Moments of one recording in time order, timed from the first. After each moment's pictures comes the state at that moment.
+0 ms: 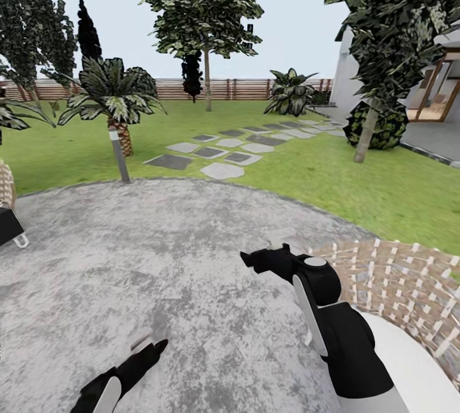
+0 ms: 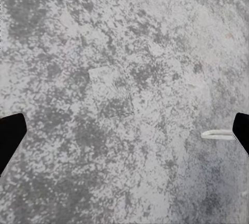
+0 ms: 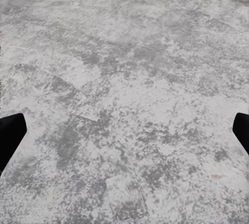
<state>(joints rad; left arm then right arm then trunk) -0.26 0.00 0.17 -0.85 0.51 0.35 -0.09 -0.50 0.11 0.21 -1.61 0.05 0.92 0.20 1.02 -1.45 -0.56</state>
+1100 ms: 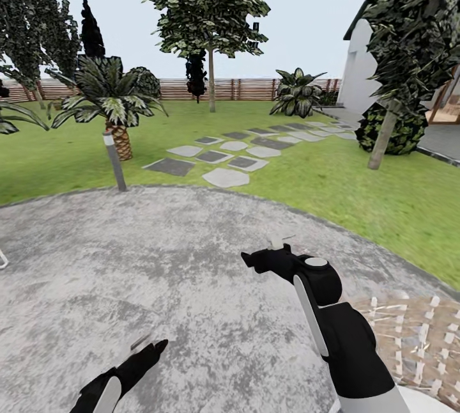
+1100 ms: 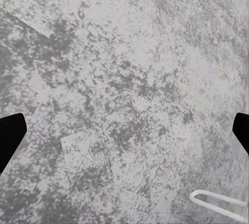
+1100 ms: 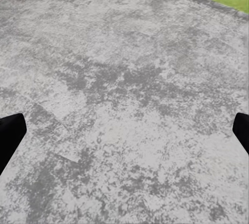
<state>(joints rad) -0.26 0.00 0.17 -0.85 0.51 0.35 -0.09 -0.50 0.10 0.21 -1.61 0.05 0.92 0.20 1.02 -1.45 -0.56</state>
